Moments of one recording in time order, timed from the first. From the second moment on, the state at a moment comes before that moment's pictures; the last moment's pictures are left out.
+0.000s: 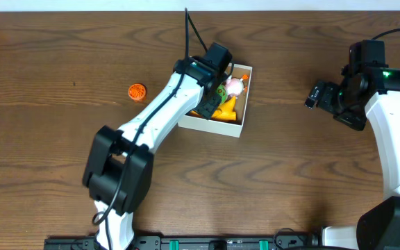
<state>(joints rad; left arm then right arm) -0.56 1.99 1.66 -1.02 -0.17 0.05 -0.08 1.58 1.39 -1.14 -0.06 0.41</state>
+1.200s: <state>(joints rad) -0.18 1.95 1.68 -0.86 -0.16 0.03 -0.08 1.58 1.39 -1.14 -0.04 0.41</state>
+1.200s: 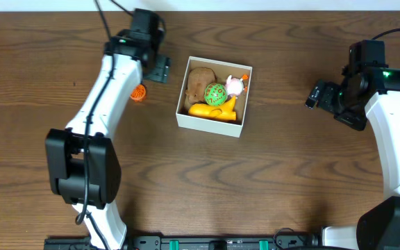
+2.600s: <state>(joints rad) -0.06 2.23 1.67 -0.85 -0.03 0.07 -0.08 1.58 1.39 -1.16 -0.04 0.41</state>
